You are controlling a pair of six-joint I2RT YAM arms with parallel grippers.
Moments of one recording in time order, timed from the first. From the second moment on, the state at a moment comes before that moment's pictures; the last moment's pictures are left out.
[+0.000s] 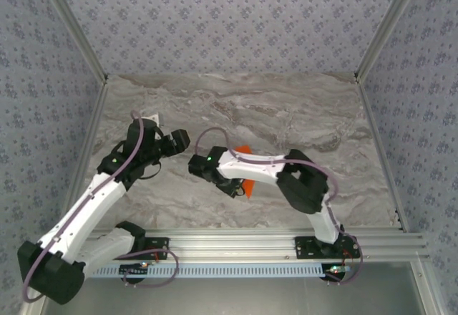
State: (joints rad) left arm -0.44 0.98 0.84 -0.51 0.05 -0.67; right arm 1.11 1.99 1.52 -1.21 0.39 0.23
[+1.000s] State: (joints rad) left arm -0.63 1.79 0.89 0.15 0.49 -0.89; right arm 0.33 1.12 0.67 -0.39 -0.52 0.39
